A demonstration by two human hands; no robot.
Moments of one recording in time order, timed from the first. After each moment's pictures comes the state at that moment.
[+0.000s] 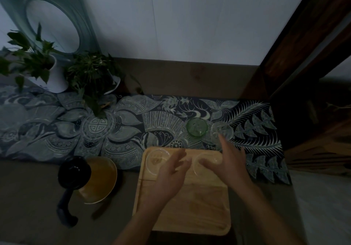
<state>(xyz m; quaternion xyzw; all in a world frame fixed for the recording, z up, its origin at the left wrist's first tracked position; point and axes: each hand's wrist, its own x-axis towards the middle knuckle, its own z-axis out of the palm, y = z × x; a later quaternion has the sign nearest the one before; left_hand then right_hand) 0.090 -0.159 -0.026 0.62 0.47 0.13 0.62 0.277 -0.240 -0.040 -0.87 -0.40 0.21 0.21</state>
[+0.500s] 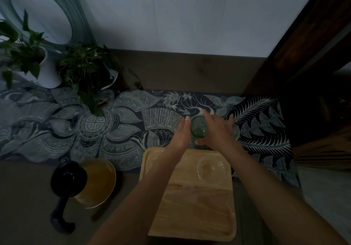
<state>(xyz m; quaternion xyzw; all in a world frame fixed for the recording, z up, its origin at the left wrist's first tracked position) 0.178 -0.073 -0.037 0.52 0.50 0.08 0.69 0.313 -0.127 -0.067 -0.85 -0.50 0.17 0.01</state>
